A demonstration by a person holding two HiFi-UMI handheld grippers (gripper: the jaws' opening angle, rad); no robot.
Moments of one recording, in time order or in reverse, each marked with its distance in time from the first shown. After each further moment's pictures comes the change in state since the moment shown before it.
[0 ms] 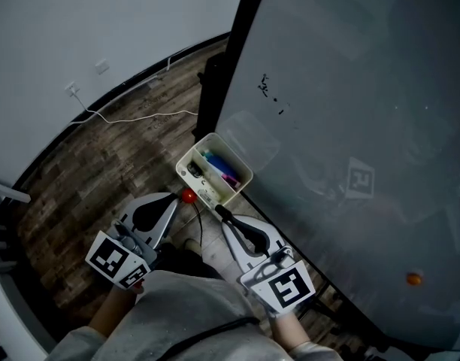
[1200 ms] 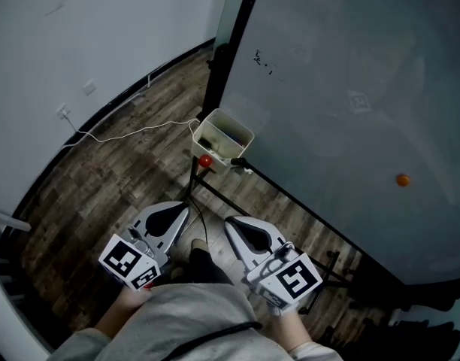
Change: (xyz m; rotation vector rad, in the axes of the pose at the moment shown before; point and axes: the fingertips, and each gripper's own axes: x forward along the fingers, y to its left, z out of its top) left arm -0.109 -0.059 0.001 -0.015 0.009 -0.209; right arm -0.042 0.133 0.025 0.057 -0.027 -0.098
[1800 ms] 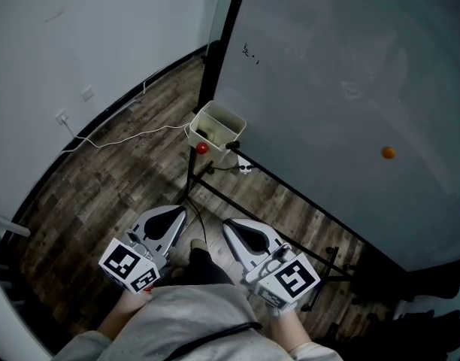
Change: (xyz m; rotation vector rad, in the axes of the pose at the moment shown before) left arm -0.039 -0.040 -0.008 -0.006 -0.020 -0.010; right arm -0.040 0.041 -0.016 0.000 0.025 -0.039
